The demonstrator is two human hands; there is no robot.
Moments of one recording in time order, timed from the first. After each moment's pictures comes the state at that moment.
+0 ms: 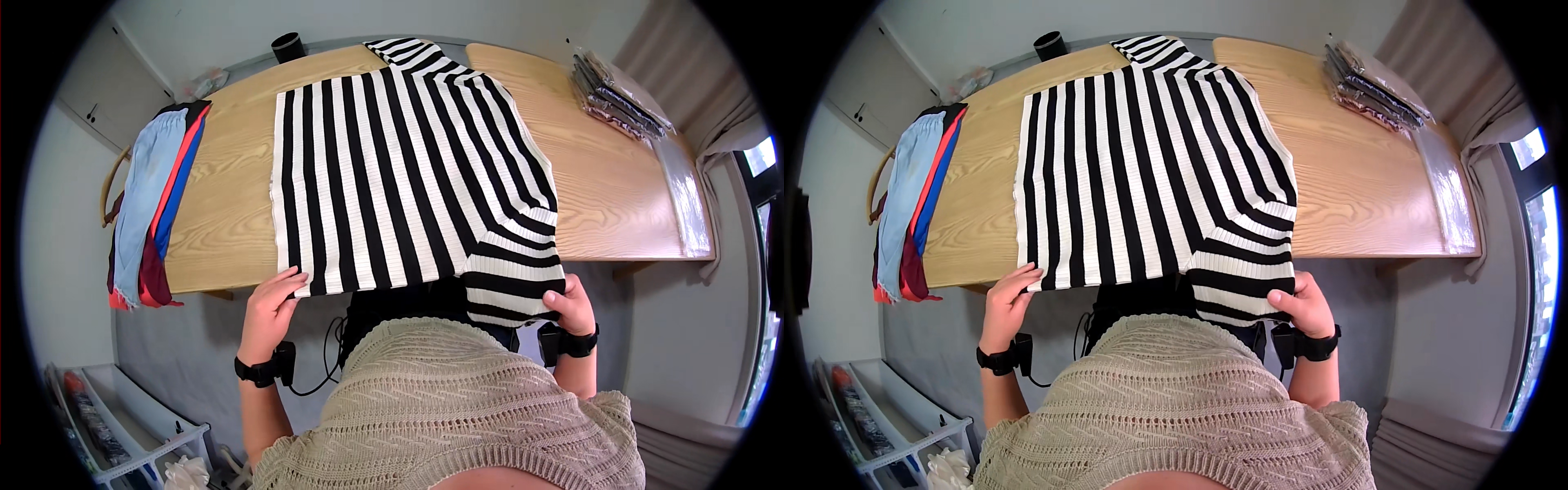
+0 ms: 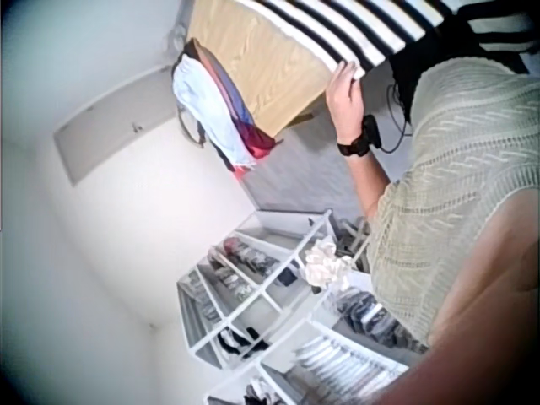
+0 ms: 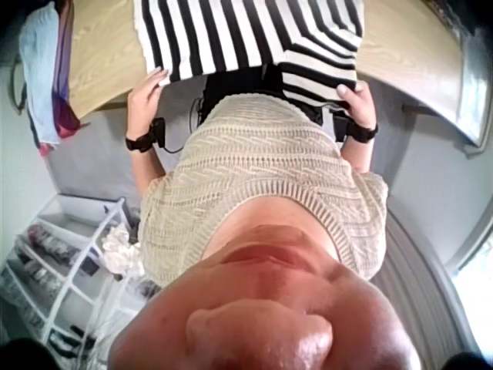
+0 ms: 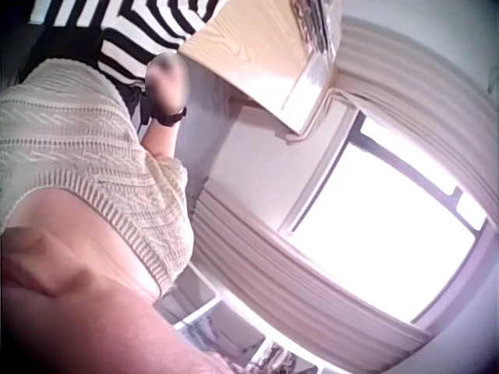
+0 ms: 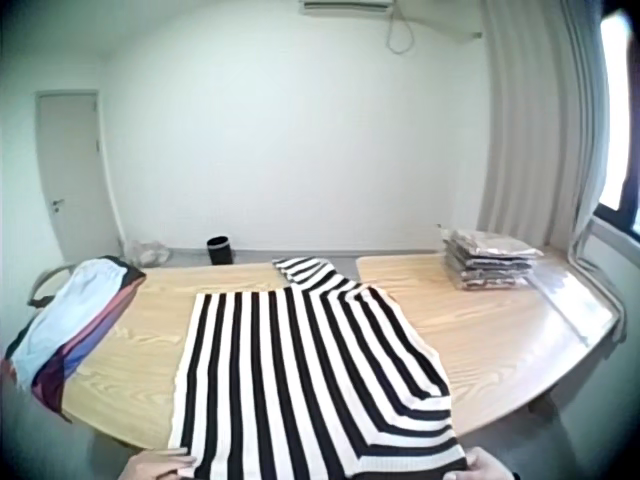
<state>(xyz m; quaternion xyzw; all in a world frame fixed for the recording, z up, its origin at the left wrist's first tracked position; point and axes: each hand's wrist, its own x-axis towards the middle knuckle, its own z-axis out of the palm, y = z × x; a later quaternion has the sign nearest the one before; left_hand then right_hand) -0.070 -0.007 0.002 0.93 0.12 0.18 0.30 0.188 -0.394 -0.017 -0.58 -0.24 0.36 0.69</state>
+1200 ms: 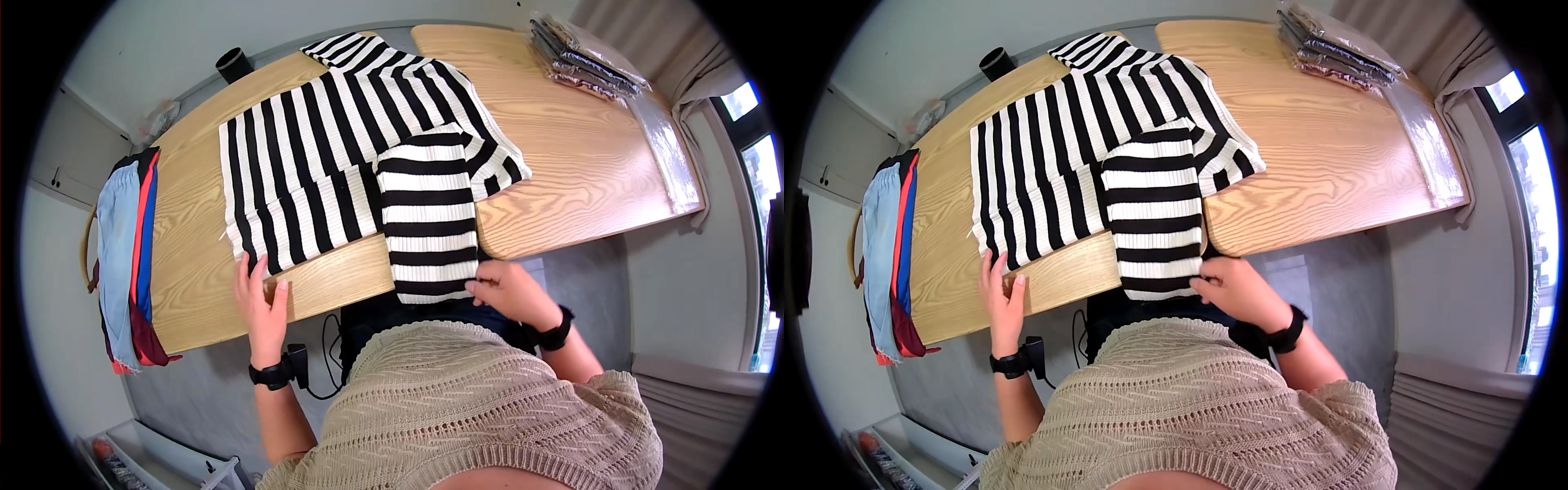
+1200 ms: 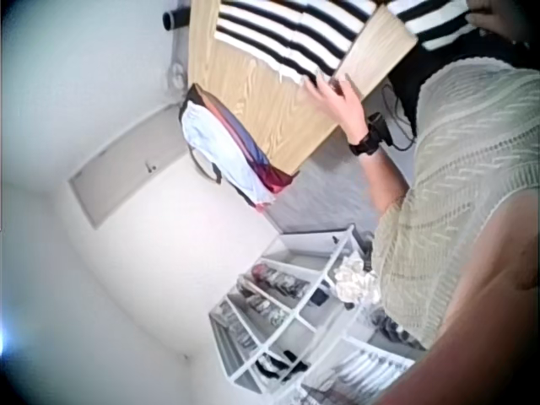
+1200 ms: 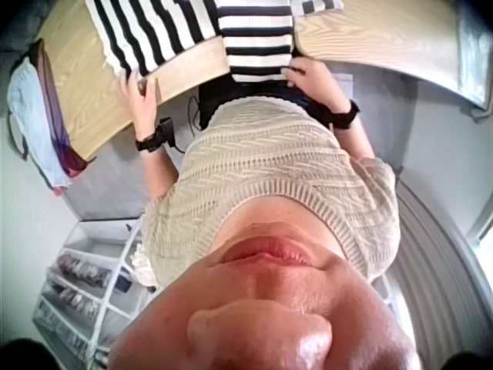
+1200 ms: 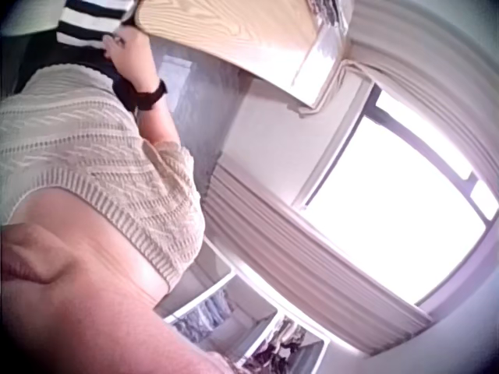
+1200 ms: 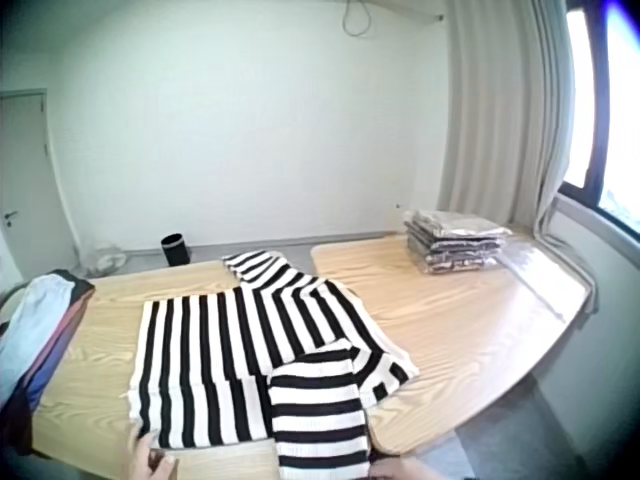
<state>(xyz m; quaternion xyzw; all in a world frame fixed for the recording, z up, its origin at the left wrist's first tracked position) -0.009 0.017 -0.041 0.93 0.25 0.20 0.18 0.182 -0.319 -0.014 -0.84 -0.25 0.31 0.36</state>
